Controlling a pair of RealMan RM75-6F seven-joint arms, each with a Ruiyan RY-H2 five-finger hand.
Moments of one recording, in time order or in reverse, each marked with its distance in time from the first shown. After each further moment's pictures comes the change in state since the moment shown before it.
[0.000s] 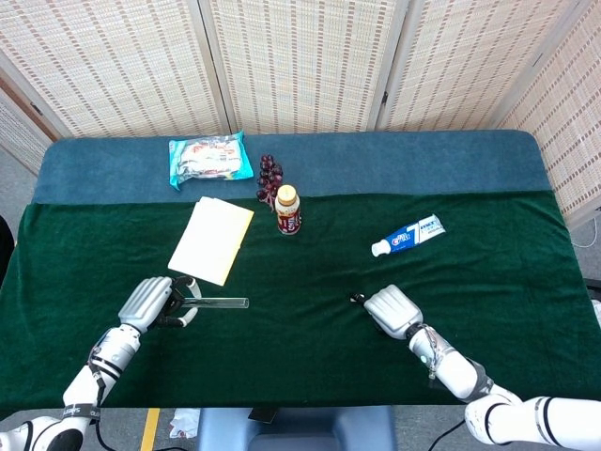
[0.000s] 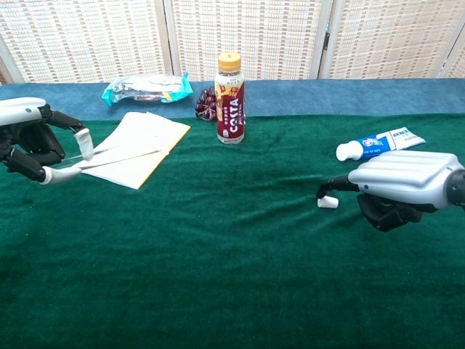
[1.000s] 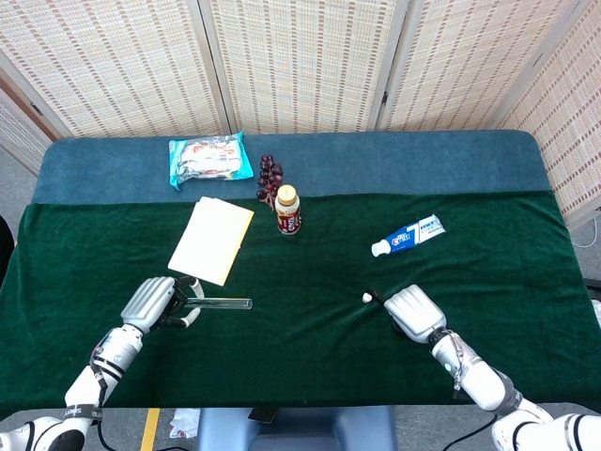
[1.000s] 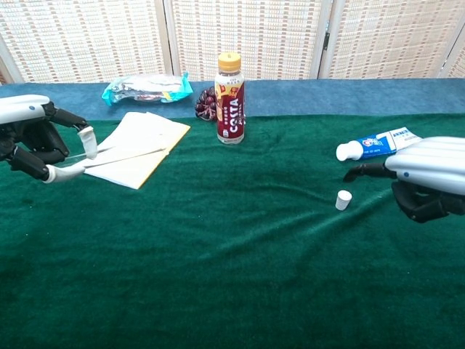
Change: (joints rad) left arm -0.002 0.003 -0.006 -0.021 -0.003 0.003 0.018; right arm -0.078 0.092 -0.051 -0.043 -0.167 0.137 0.122
